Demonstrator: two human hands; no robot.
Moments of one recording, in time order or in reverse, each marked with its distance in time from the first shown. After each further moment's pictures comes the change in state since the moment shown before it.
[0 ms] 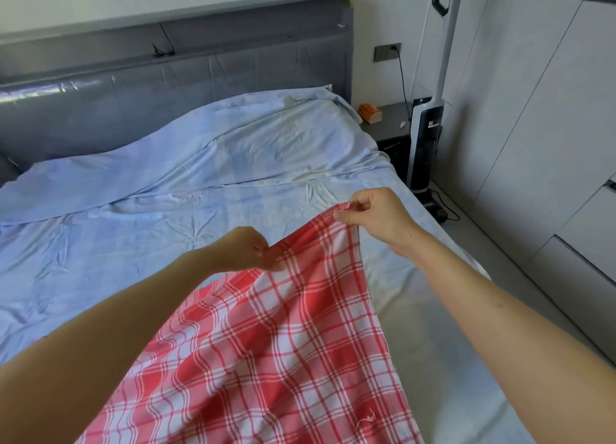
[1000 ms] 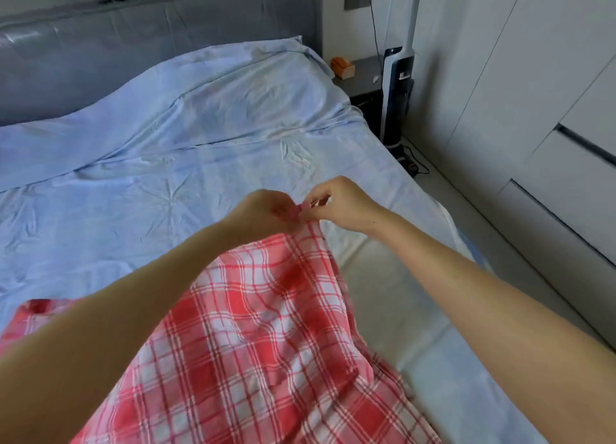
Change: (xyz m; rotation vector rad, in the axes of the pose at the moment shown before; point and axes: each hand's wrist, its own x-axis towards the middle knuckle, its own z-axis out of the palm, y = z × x) left_hand -0.053 0.069 0.039 -0.282 0.109 0.204; right_hand -0.075 0.005 0.025 -0.312 -0.188 -0.030
